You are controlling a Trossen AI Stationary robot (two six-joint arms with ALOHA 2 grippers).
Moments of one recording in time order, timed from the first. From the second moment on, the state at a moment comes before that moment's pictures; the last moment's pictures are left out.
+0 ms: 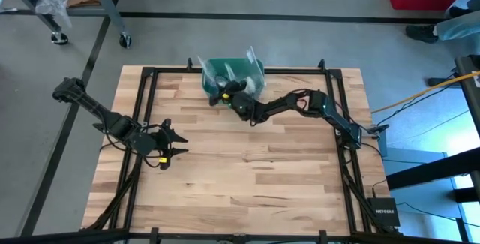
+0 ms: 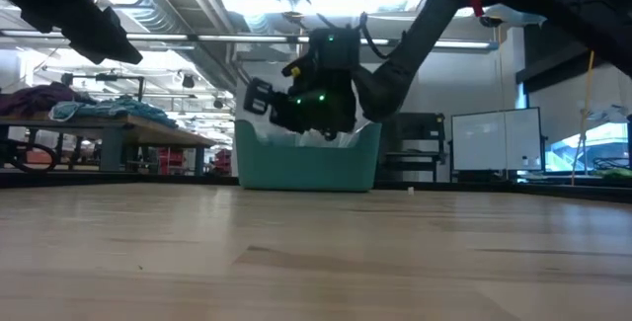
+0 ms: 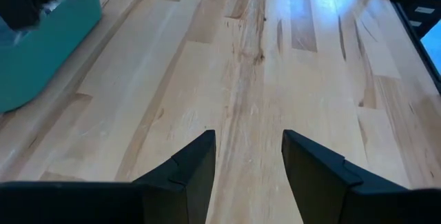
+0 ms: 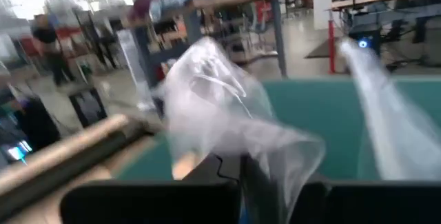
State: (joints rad) left arm -0.58 0.68 0.46 -0.40 -0.57 -0.49; right arm -0.22 2.36 1.40 1.01 0.68 0.20
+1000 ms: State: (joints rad) left arm -0.57 0.68 0.46 -0.41 -0.56 -0.53; right arm -0.07 2.20 1.40 0.93 0.98 -0.04
